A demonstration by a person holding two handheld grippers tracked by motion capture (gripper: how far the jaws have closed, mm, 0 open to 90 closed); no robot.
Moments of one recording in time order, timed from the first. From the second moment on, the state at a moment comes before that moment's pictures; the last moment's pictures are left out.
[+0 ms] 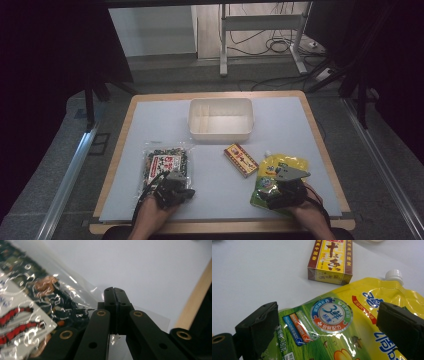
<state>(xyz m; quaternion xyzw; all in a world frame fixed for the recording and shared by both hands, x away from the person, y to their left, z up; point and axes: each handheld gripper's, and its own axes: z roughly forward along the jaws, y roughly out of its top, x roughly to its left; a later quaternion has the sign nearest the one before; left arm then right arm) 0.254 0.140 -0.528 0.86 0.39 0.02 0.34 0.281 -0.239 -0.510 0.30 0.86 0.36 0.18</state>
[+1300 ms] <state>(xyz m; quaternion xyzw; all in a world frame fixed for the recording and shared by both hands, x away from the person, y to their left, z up) 0.212 0.263 -0.529 0.78 0.53 0.12 0.32 0.284 -0.219 -0.511 0.27 0.88 0.36 0.16</state>
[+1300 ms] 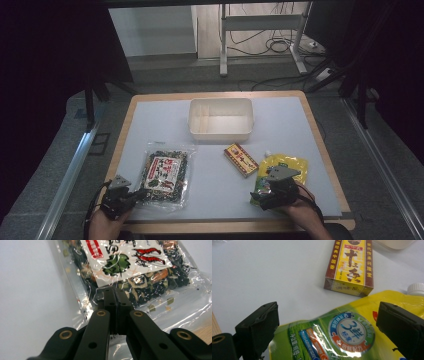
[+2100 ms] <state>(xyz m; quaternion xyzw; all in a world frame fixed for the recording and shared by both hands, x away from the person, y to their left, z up) 0.206 0.266 -0.529 0.76 0.56 0.09 0.31 0.299 -0.164 -0.498 0.24 0.89 0.39 0.09</state>
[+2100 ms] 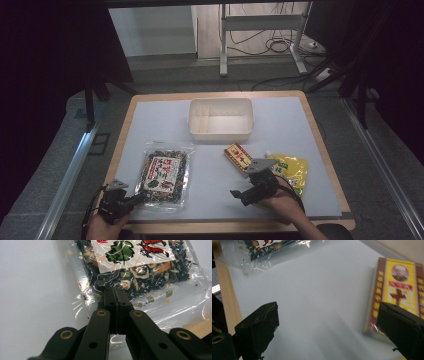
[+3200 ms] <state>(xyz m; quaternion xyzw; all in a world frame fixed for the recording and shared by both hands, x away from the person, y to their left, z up) 0.207 0.272 -0.532 0.76 0.56 0.07 0.33 0.412 -0.006 -0.538 0.24 0.89 0.39 -0.01</state>
